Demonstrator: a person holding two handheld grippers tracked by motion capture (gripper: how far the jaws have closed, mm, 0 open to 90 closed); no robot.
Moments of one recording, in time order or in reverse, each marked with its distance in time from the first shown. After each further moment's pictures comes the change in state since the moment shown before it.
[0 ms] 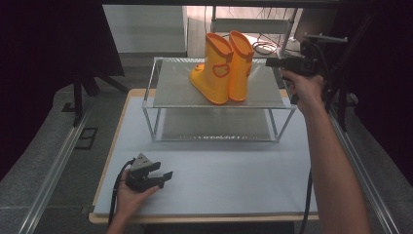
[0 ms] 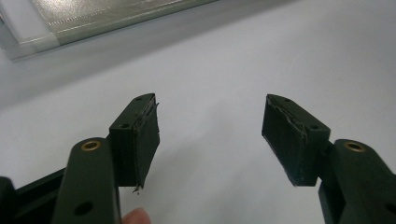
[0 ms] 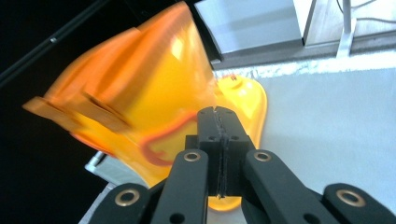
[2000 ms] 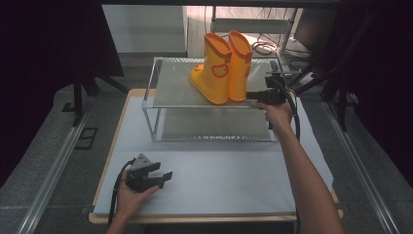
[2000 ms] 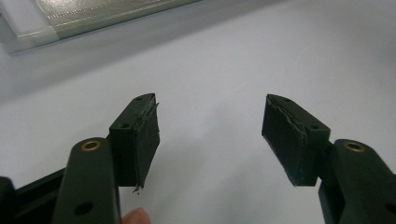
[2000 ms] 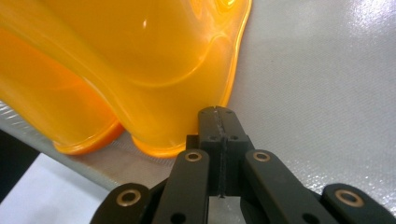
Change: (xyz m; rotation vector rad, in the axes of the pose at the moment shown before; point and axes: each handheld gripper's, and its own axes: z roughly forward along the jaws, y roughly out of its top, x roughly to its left) left arm 0.002 -0.002 0.002 0.010 -0.002 -0.004; right arm -0.015 -0.083 0.074 0.165 -0.152 -0.081
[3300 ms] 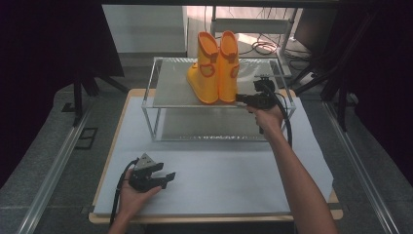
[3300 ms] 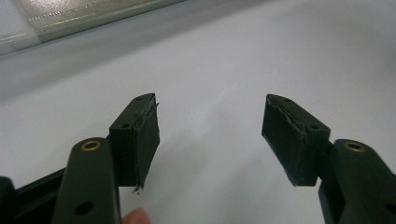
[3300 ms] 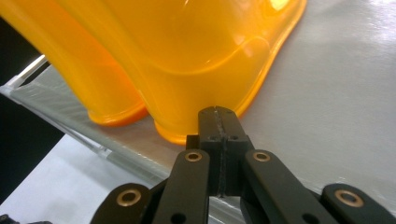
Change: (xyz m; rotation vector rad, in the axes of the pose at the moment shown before) left arm -0.005 0.002 0.005 0.009 -0.014 0.016; right arm 0.036 -0.011 0.005 -0.030 0.046 -0.087
